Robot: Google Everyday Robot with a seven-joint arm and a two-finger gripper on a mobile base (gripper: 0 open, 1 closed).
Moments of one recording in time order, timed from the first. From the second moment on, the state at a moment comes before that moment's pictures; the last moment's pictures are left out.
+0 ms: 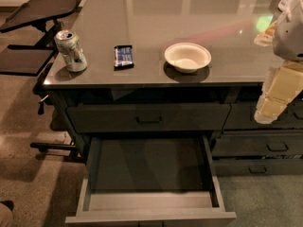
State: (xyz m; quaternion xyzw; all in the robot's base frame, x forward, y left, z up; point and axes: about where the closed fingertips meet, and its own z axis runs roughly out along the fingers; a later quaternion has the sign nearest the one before) arm 0.438 -0.216 0.978 -0.60 0.78 -0.04 0.16
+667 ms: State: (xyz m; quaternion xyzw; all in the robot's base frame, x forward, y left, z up) arm 0.440 -0.214 0.980 -0.61 0.78 -0.03 0.17
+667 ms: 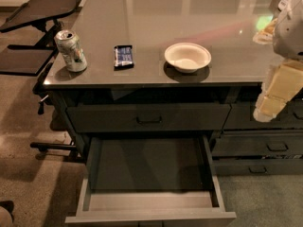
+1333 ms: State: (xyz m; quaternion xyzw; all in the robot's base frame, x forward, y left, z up) arm 0.490 -0.170 0.981 -0.63 0.71 0.06 0.32
